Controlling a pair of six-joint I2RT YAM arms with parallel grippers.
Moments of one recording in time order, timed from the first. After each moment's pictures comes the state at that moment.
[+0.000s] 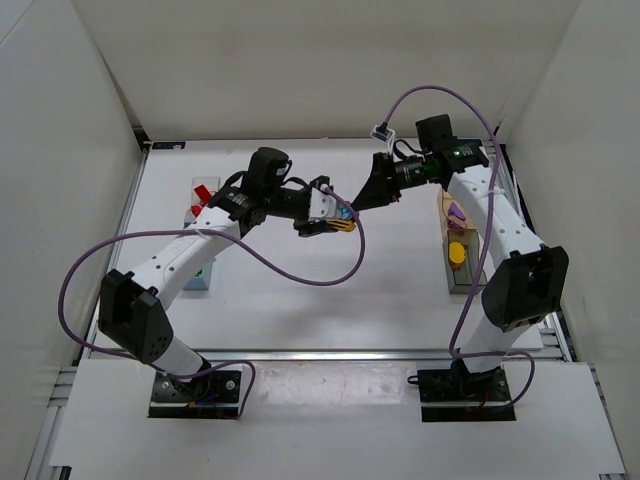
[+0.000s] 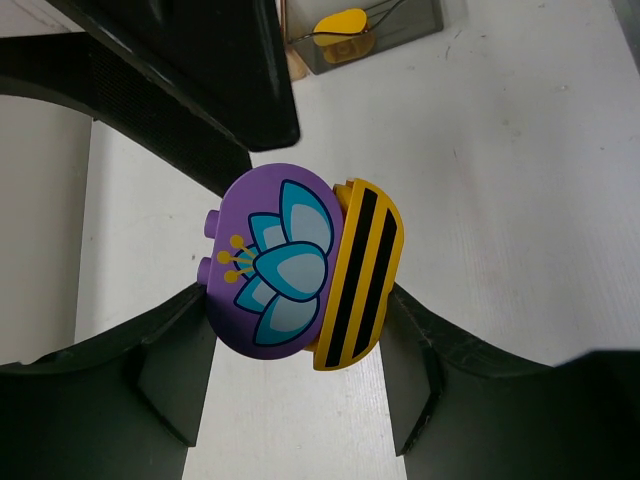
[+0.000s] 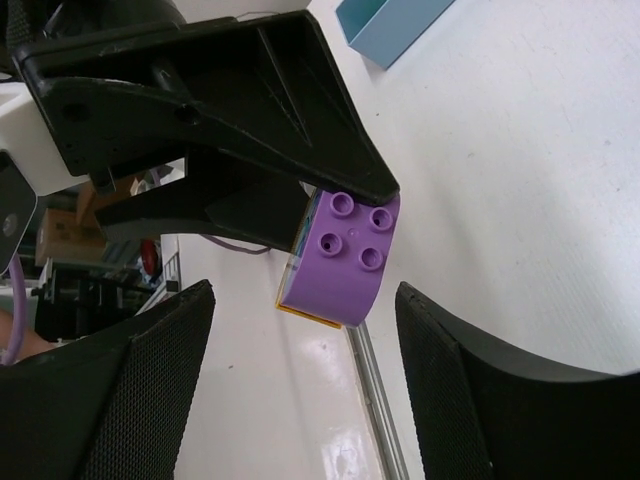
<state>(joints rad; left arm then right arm) -0.58 1.52 1.37 -0.41 0.81 0.94 0.31 1.69 1.66 -0.85 -1.19 0.03</state>
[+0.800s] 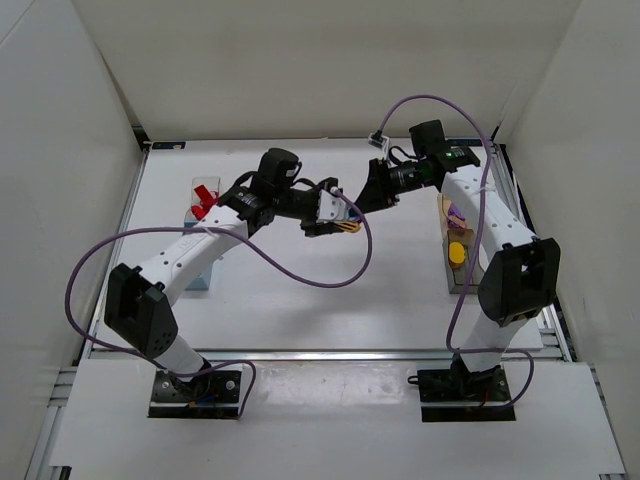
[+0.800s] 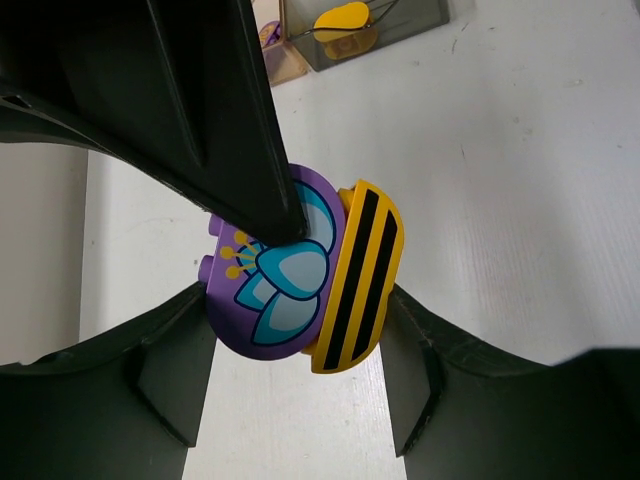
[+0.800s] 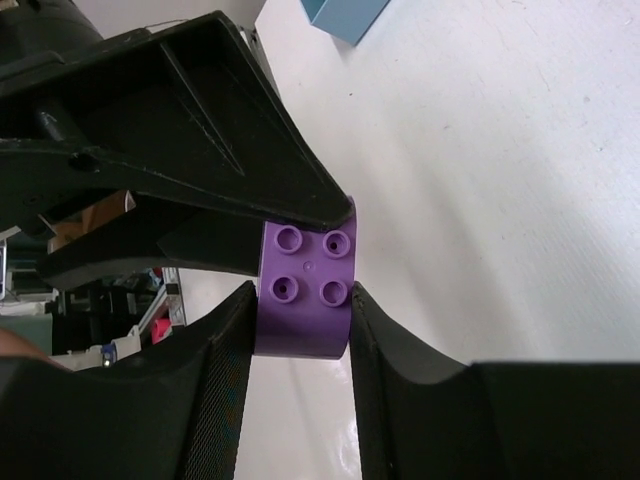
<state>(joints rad) -0.61 1.57 1.40 -0.40 0.78 0.96 0.33 1.74 1.64 -0.86 -1.13 0.04</state>
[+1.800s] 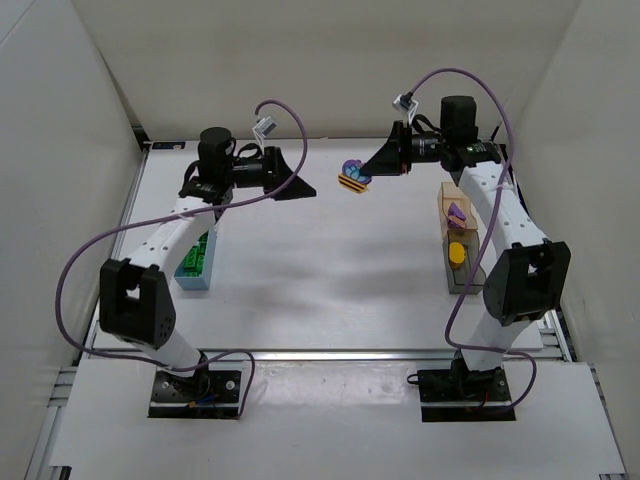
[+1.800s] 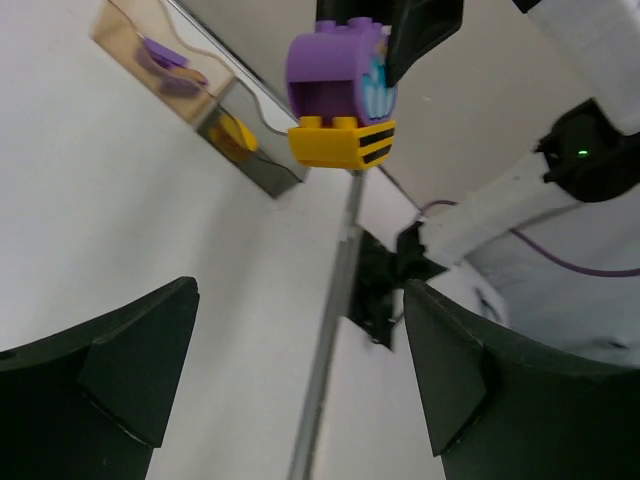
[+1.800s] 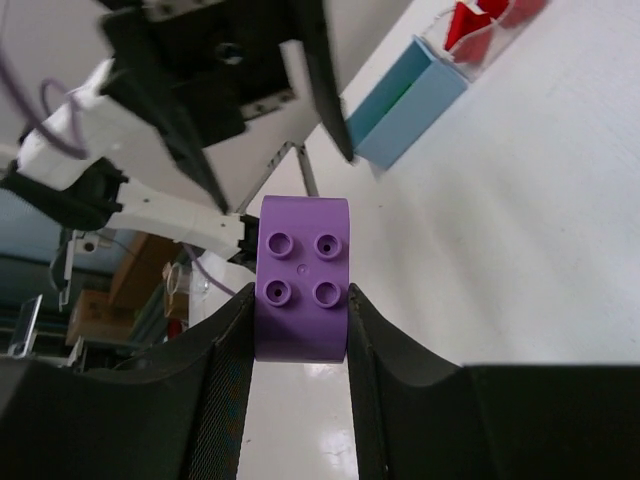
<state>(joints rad) -0.27 1.56 1.30 0.07 1.10 -0.51 0.21 1.73 1.66 -0.41 -1.26 0.44</state>
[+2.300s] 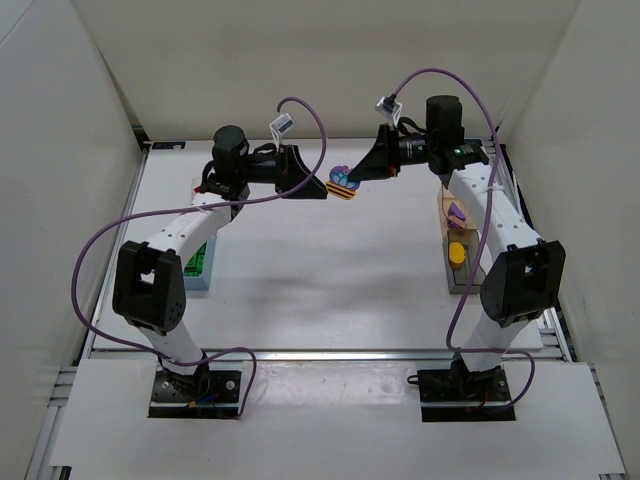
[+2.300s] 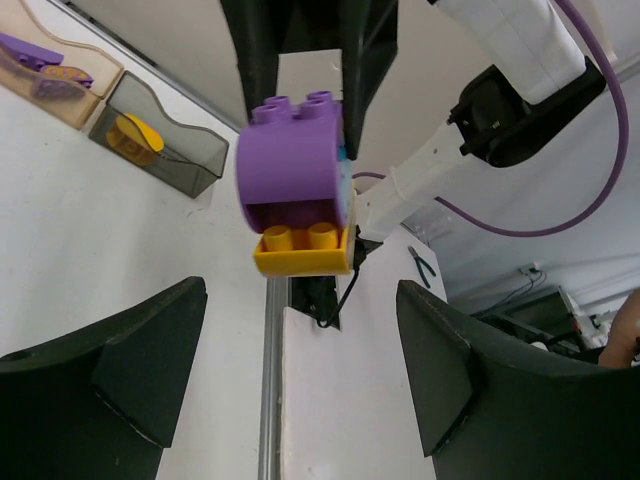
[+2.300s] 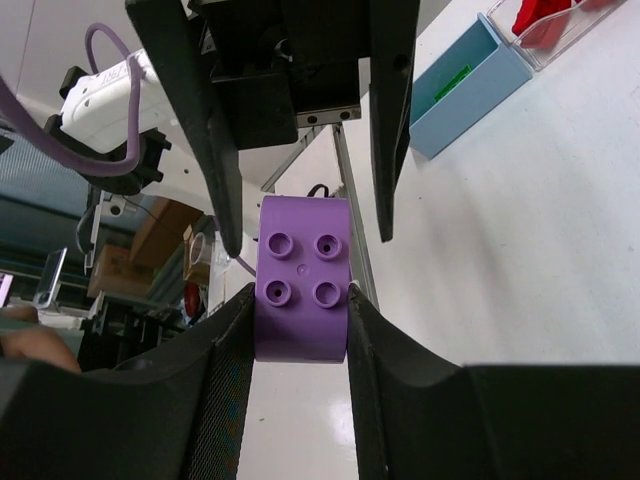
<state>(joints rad) -0.32 1.69 1.33 0.44 1.30 -0.82 0.28 1.73 1.66 -0.35 -1.31 0.49</state>
